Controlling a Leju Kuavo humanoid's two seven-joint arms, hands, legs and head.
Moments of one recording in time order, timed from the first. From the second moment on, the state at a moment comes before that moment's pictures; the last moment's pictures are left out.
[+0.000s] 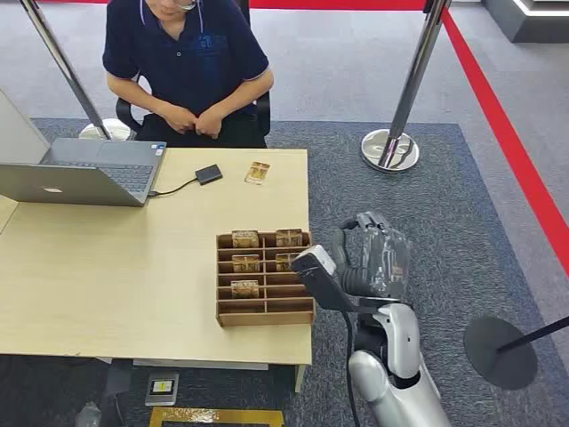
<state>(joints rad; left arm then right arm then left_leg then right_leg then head) -0.12 -0.20 0.59 -0.21 -1.16 0.61 0.17 -0.23 0.12 0.60 -1.33 1.21 -0.28 0.17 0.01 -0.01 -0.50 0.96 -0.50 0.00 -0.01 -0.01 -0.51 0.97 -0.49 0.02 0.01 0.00</state>
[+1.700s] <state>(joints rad) -0.11 -0.20 0.62 -0.21 -1.13 0.62 0.14 -0.29 0.17 0.62 -1.14 1.20 -0.25 0.19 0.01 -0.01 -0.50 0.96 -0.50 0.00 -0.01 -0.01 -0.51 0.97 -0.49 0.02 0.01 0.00</state>
